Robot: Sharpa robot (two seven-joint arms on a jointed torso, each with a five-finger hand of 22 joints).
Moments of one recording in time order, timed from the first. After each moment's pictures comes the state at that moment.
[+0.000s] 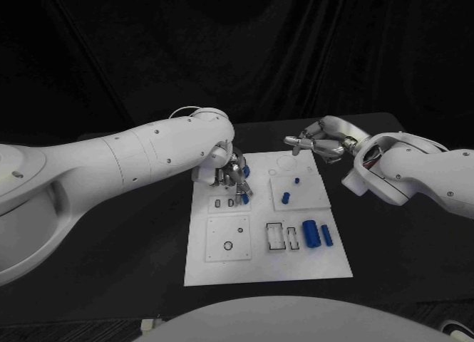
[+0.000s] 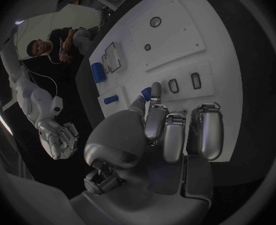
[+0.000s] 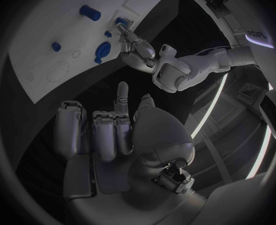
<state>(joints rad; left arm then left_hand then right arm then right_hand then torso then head) 1.35 -0.25 -0.21 1.00 -0.84 0.58 -0.59 1.23 0.22 -0.11 0.08 0.19 1.11 0.05 0.21 0.37 1.43 0.02 1.34 1.21 1.47 -0.06 1.57 1.31 0.06 1.39 0.06 1.45 1.31 1.31 -0.98 -0.21 1.65 -0.91 -0.39 -0.01 1.16 0.22 -0.37 0.29 0.29 0.98 0.03 0.57 0.42 1.47 -0.03 1.58 1.31 1.47 -0.08 1.57 1.31 0.05 1.46 0.03 1.37 1.31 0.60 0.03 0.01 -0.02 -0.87</state>
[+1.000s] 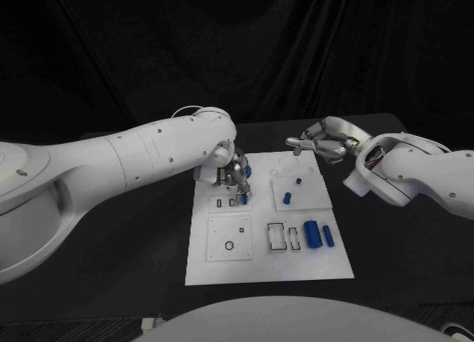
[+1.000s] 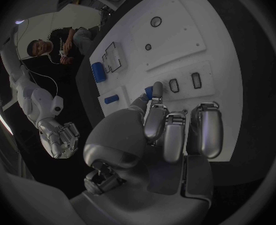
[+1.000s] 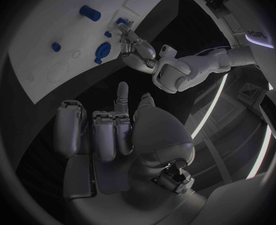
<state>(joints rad) 1.35 -0.25 -0.21 1.00 -0.84 0.58 -0.59 1.26 0.19 -0.01 -0.01 0.25 1.11 0.05 0.19 0.41 1.43 0.02 1.34 1.19 1.47 -0.06 1.57 1.31 0.06 1.39 0.05 1.43 1.31 1.31 -0.98 -0.21 1.64 -0.91 -0.39 -0.01 1.20 0.20 -0.37 0.28 0.29 0.98 0.03 0.57 0.43 1.47 -0.03 1.57 1.31 1.47 -0.08 1.57 1.31 0.05 1.46 0.03 1.35 1.31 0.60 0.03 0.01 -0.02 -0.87</state>
